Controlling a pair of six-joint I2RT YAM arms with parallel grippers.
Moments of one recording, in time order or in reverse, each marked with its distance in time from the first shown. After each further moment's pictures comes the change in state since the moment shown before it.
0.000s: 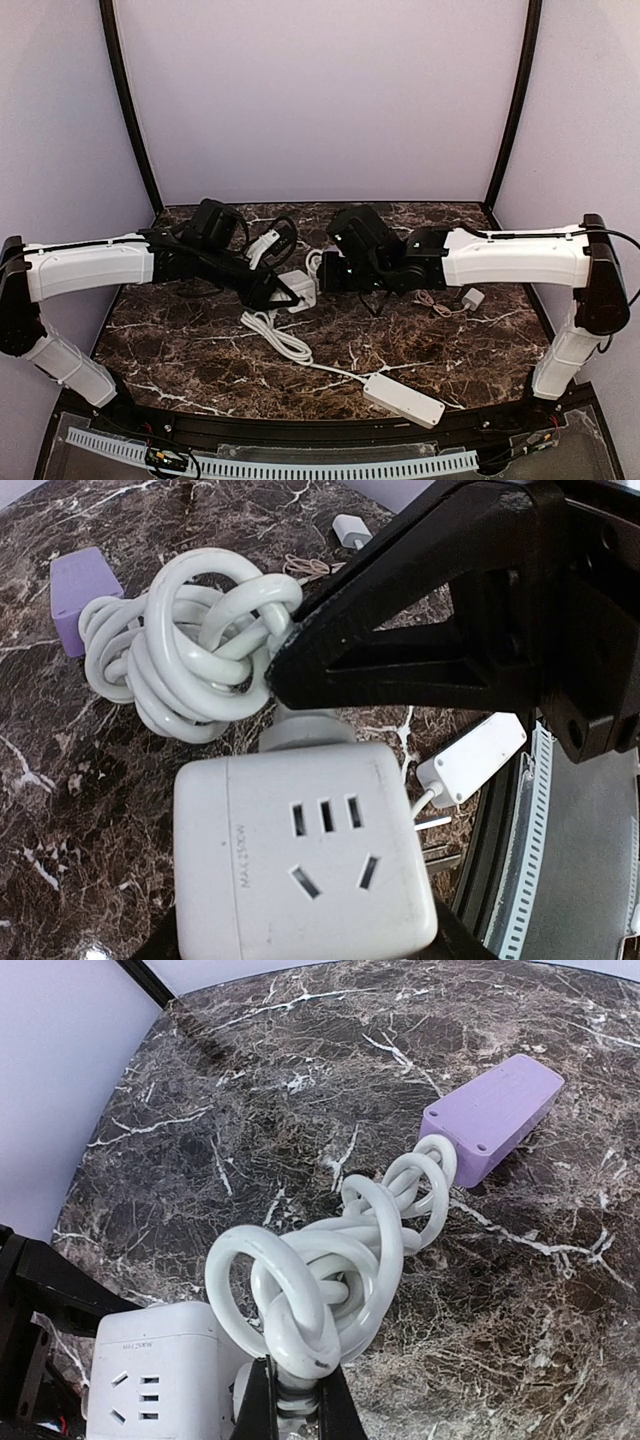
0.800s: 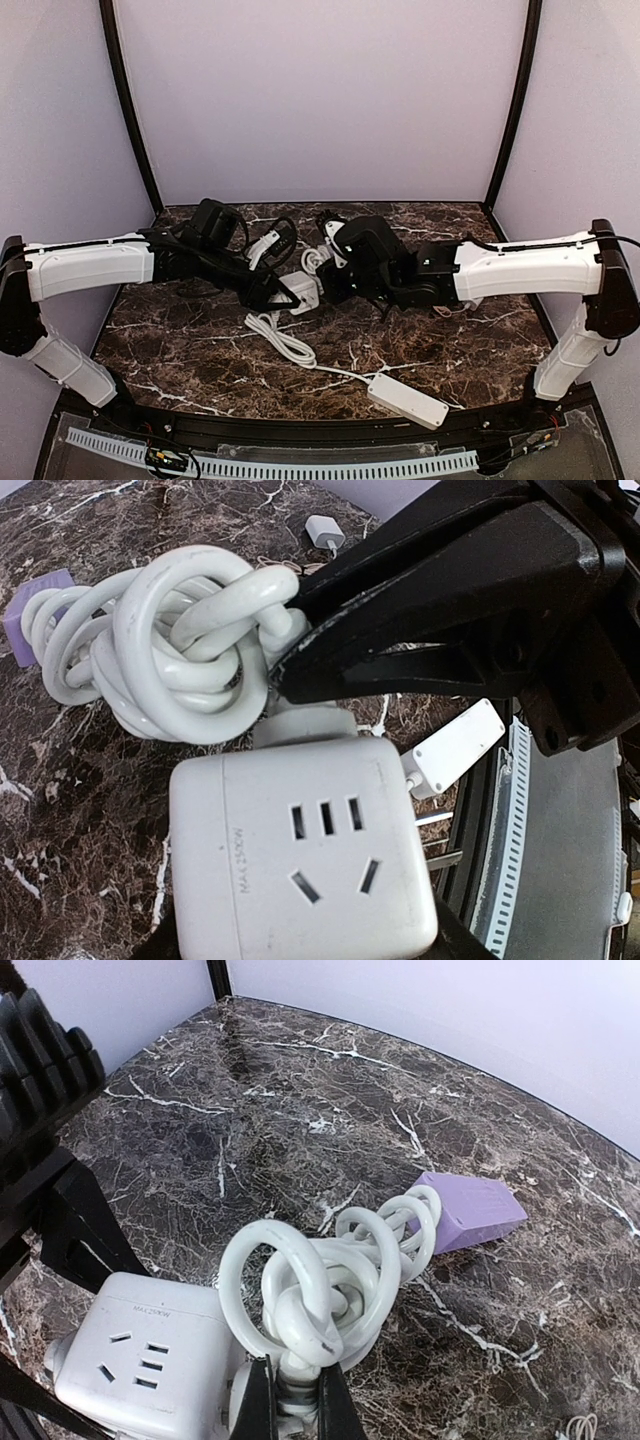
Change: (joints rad) left arm 0.007 0.002 0.000 -0.008 0.078 0.006; right arm 0.052 -0.047 -0.090 0.148 0.101 -0.439
